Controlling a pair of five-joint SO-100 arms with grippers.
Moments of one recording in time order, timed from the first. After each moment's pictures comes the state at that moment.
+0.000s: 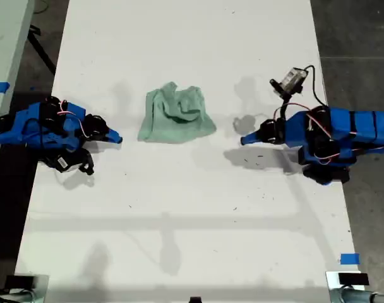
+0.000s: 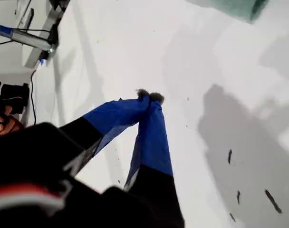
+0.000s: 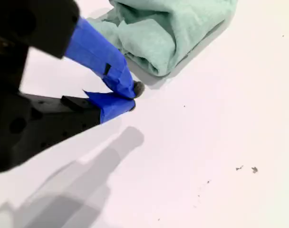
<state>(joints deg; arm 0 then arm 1) -11.5 196.0 173.8 76.4 5.6 4.4 154.7 149.9 39.0 -16.8</state>
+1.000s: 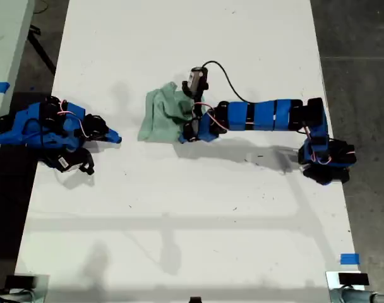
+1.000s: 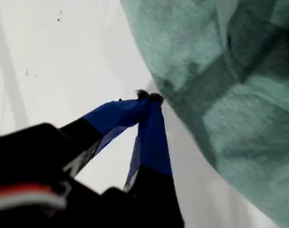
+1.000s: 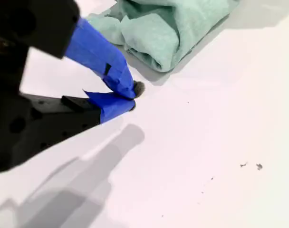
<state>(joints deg) -12.0 196.0 173.8 77.4 5.6 7.3 61.4 70.7 41.9 -31.5</state>
